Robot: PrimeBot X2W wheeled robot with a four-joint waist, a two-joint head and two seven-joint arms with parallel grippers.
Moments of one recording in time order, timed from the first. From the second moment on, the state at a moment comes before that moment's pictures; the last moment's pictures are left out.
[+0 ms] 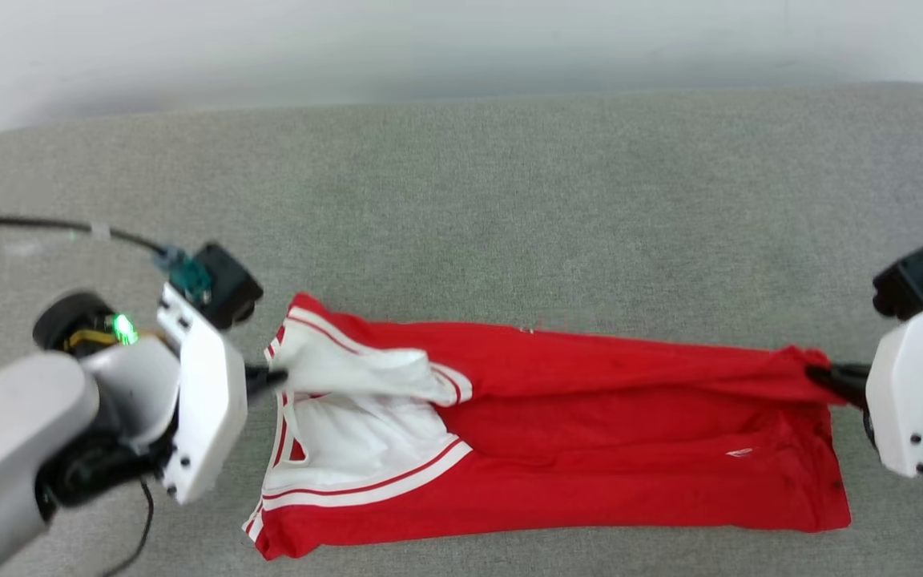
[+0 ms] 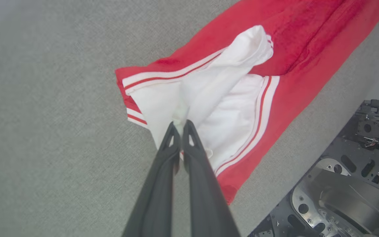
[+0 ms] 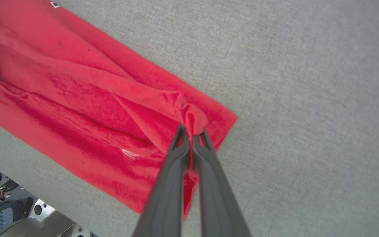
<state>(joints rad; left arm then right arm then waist) -0.99 1.00 -1.28 -0.05 -1.17 -0.08 0.46 -0.62 -0.84 0.79 0.26 1.00 0.13 0.53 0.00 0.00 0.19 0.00</state>
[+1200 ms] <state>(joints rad) -0.65 0.97 -1.16 -0.06 -0.99 0.23 0.01 -0.44 -0.80 0.58 0.27 0.97 0.13 0.23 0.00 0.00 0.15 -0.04</state>
